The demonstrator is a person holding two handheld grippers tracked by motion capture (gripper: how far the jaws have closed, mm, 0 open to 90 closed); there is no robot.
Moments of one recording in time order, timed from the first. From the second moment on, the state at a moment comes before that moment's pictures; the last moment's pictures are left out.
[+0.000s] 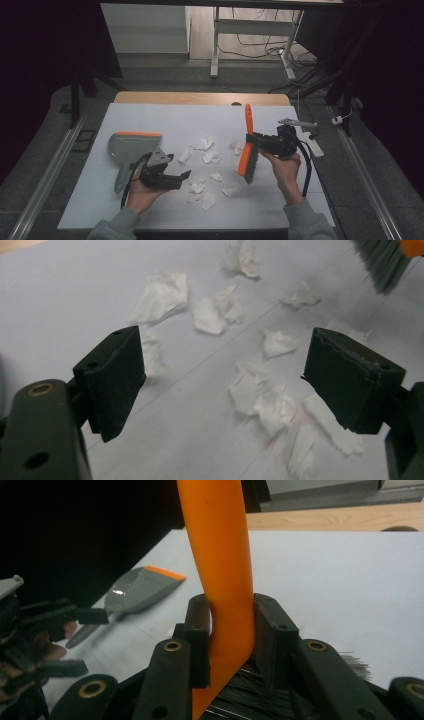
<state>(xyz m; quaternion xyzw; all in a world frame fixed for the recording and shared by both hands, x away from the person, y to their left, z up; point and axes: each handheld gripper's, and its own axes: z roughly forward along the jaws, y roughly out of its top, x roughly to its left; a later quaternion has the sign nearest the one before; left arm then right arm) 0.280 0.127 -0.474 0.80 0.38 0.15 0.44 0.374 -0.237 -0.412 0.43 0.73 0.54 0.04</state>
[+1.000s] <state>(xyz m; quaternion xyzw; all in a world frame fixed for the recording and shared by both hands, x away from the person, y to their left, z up) 0.295 0.007 -0.486 0.80 0.32 0.14 0.49 0.361 -0.203 -0.434 0.45 0.66 0.60 0.02</state>
